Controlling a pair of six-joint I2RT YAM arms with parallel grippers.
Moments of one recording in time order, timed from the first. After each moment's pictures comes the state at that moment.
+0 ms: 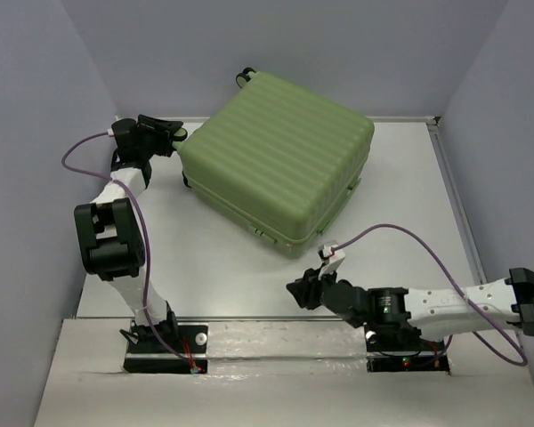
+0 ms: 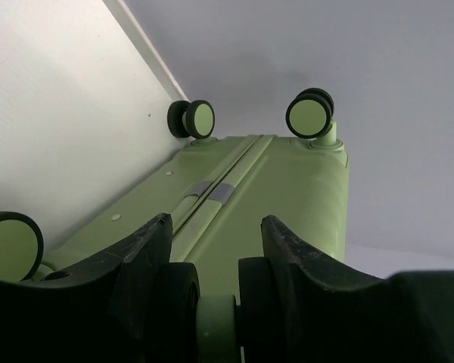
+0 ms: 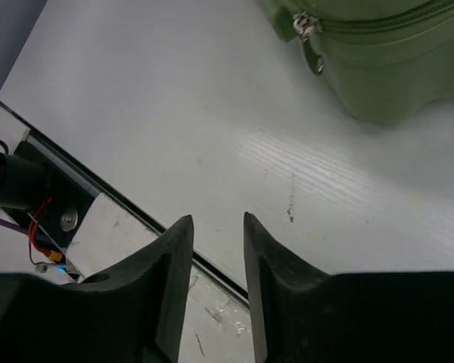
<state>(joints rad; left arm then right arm) 0.15 1.79 1.24 0.25 0.37 -1.21 1.48 0.98 0.41 0.12 0.67 0.79</state>
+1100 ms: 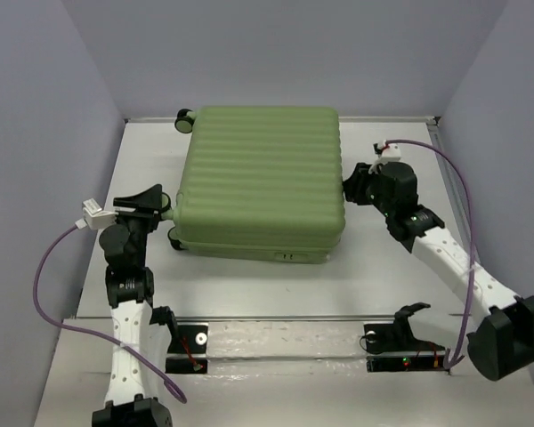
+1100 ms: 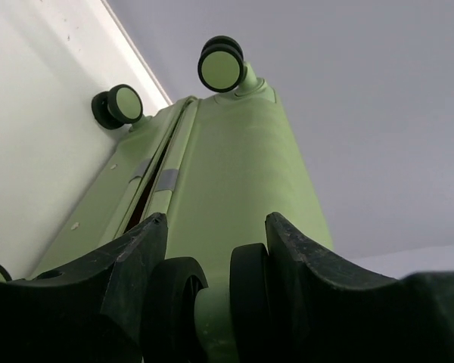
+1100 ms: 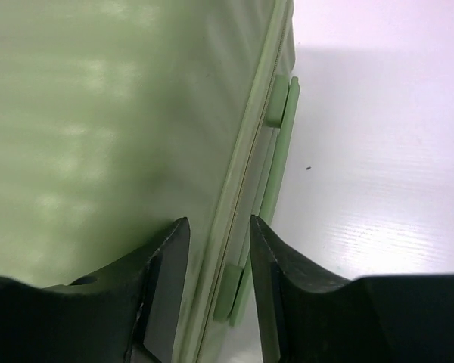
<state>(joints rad) 0.20 0.57 0.38 0.18 0.11 -1.16 0.37 1.16 0.85 -0.06 0.01 0.34</state>
